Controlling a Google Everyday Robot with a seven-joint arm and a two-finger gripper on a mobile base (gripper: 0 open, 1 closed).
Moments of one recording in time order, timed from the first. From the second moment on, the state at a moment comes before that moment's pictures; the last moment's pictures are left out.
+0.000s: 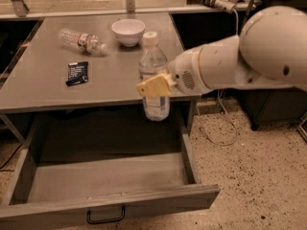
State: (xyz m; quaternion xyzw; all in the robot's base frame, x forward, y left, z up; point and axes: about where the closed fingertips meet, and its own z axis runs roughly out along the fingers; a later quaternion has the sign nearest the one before) arm 0.524 -0.007 0.929 -0.39 0.78 0.23 0.42
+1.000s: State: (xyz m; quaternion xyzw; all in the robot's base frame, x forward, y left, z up) arm 0.466 0.031 0.857 -0.36 0.80 0.28 0.38
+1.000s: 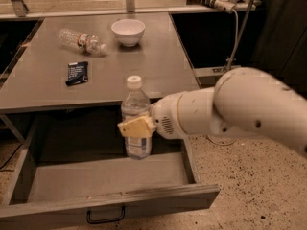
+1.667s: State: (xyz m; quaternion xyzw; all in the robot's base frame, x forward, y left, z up) arm 0.462 0.094 0.776 -0.32 0.81 0.30 0.38
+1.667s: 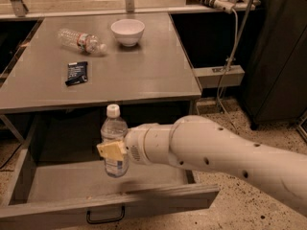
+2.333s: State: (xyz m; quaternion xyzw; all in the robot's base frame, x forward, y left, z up) arm 0.479 0.116 0.733 -0.28 0.81 0.30 0.41
